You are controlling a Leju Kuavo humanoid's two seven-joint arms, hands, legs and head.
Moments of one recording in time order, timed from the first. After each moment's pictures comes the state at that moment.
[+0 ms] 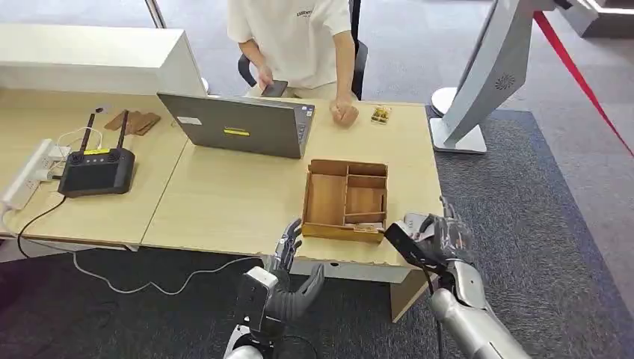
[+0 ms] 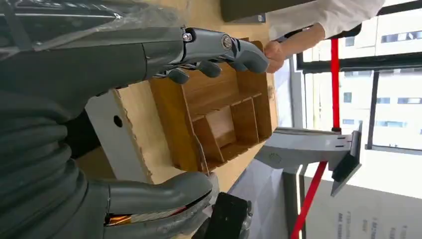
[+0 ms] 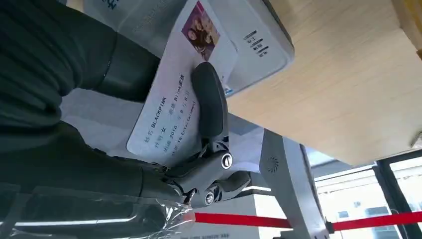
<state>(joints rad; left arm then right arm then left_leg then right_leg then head) -0.19 0.02 -0.92 -1.41 0.31 0.54 -0.37 -0.59 -0.12 0.61 -0.48 0.77 -0.50 0.18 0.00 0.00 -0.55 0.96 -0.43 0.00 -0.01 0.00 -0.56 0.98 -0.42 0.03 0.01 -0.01</state>
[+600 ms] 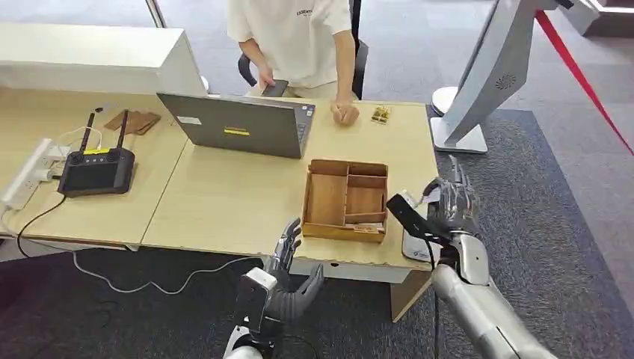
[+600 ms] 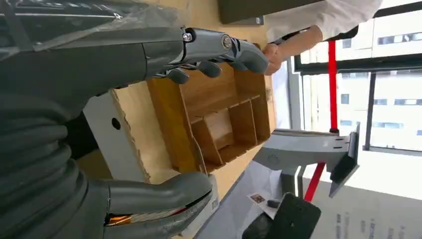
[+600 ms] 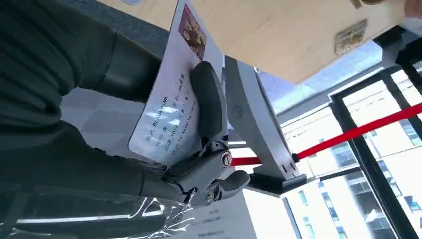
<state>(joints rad) -0.18 0.02 -0.91 -1.41 0.30 0.53 -0.38 -0.64 -0.15 0.61 -0.69 0.81 -0.61 0.19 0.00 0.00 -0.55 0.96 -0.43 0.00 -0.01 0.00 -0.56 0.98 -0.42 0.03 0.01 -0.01</state>
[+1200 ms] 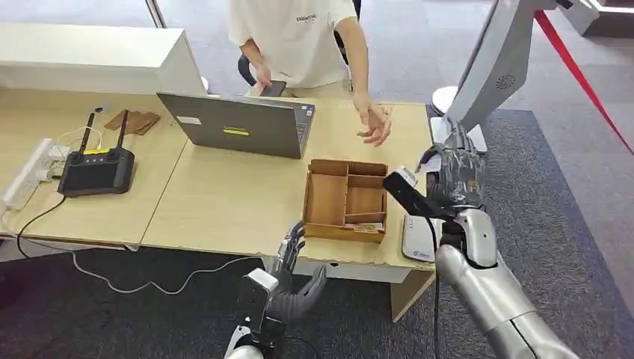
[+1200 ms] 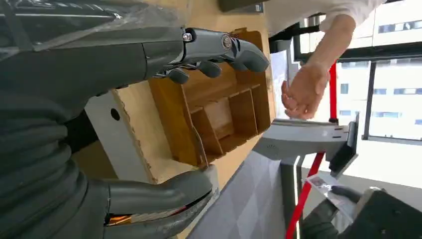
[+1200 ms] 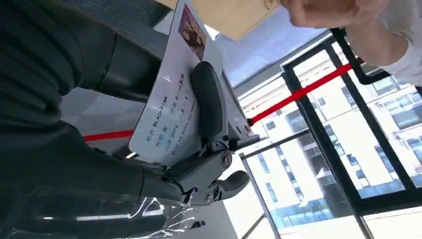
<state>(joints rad) -0.19 0.01 -0.91 -1.39 0.32 0.48 -0.40 -0.67 -0.19 0.61 -0.96 0.88 -0.50 0.23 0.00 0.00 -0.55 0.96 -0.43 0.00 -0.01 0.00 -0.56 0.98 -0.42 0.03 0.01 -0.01</state>
